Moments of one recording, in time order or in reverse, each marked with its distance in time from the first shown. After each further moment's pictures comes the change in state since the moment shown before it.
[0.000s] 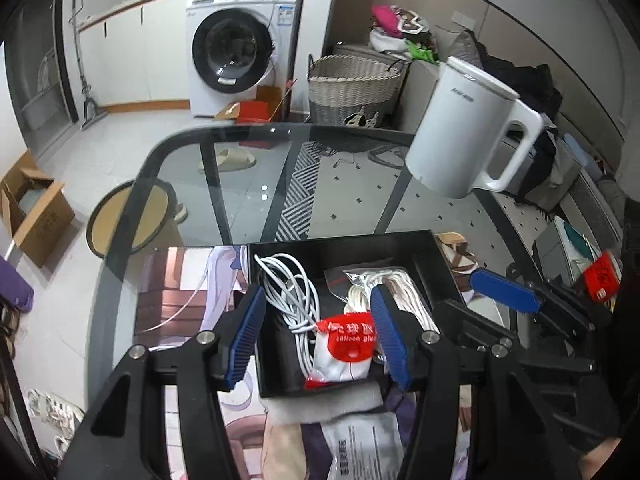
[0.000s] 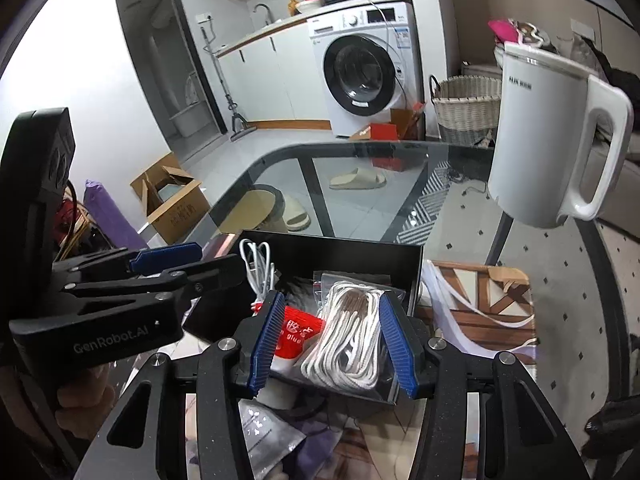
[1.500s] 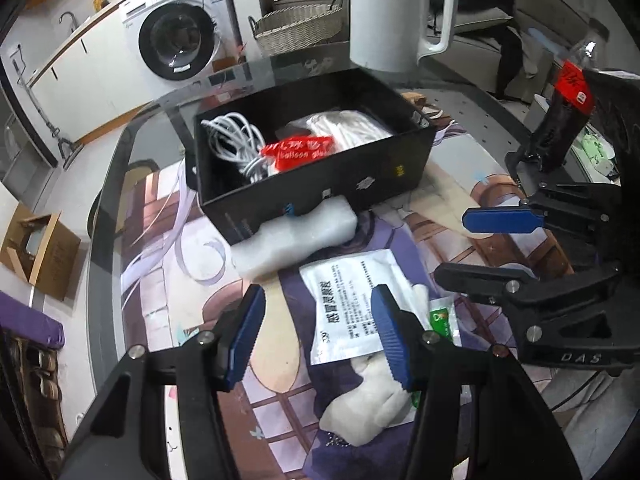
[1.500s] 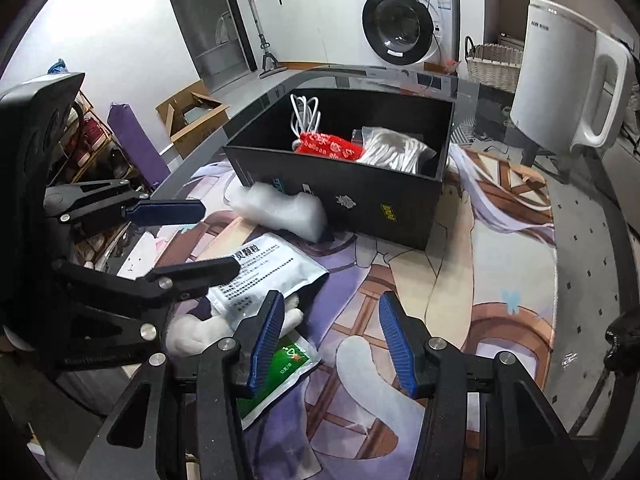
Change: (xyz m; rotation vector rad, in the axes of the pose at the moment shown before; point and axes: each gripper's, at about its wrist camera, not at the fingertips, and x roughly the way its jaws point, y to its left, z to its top) left arm -0.011 -0.038 -0.110 0.274 0.168 0.036; right arm -0.021 0.017 -0.111 -0.120 0.199 0.057
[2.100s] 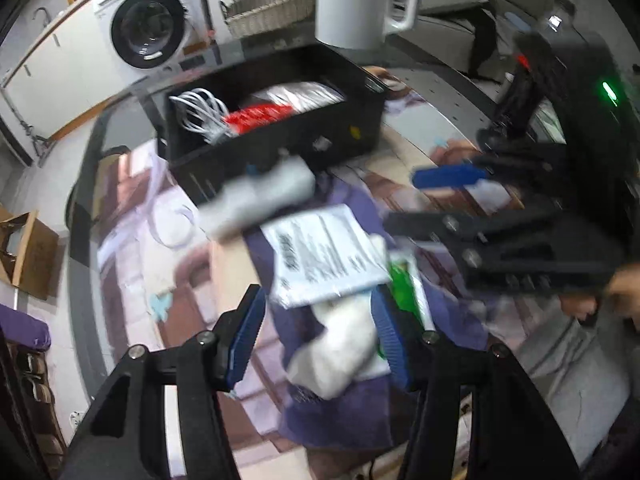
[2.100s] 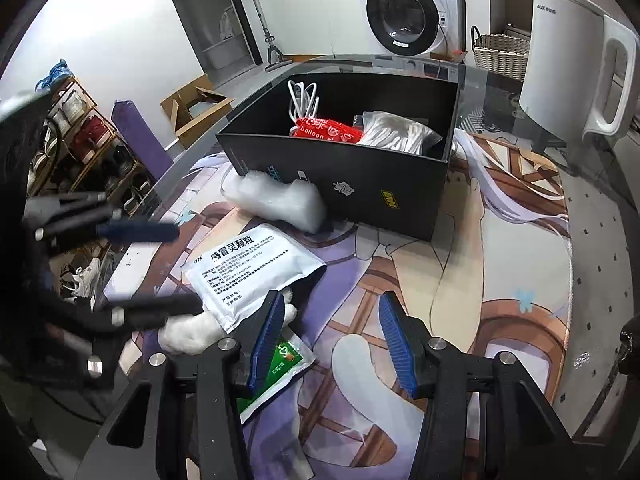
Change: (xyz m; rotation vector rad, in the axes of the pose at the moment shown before) left arm -0.011 -0.015 -0.022 0.060 0.075 -0.104; right arm 0.012 -0.009 -0.003 0.004 0.022 0.032
